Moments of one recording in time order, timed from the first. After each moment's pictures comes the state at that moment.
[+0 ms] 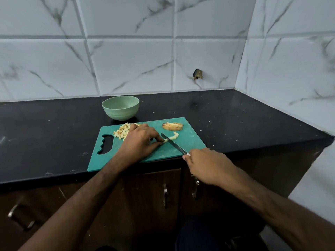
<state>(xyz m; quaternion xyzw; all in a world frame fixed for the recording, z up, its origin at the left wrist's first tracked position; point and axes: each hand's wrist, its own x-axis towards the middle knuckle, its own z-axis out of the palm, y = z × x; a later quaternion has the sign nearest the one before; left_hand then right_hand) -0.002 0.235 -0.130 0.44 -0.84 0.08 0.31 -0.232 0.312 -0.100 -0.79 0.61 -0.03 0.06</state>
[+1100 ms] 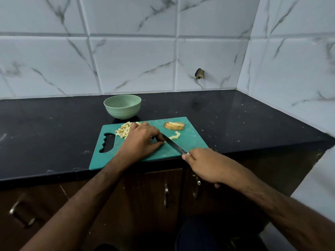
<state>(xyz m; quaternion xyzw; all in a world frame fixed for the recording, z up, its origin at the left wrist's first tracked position) 0.000 0.236 -0.130 0.46 -0.83 0.08 0.31 -0.230 0.315 -0.086 -0.76 0.61 -0.03 0.20</state>
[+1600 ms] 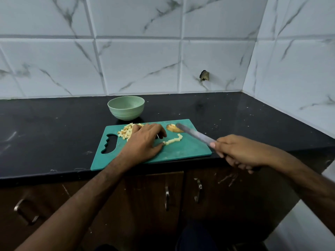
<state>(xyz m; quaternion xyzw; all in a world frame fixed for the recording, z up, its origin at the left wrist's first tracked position) -0.003 0.240 -0.129 0.47 -0.83 0.09 0.29 -0.303 0.292 -0.055 -0.74 0.58 -0.09 0.33</state>
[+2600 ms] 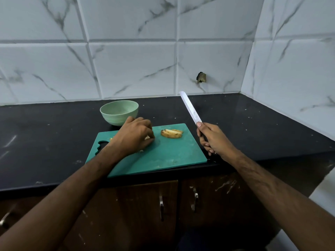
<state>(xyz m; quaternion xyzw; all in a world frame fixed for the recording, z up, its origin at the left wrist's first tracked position) 0.011 0.187 -0.102 0.44 -0.85 0.22 0.18 -0.284 0.192 -0.111 -0.67 0.48 -0.42 0.39</state>
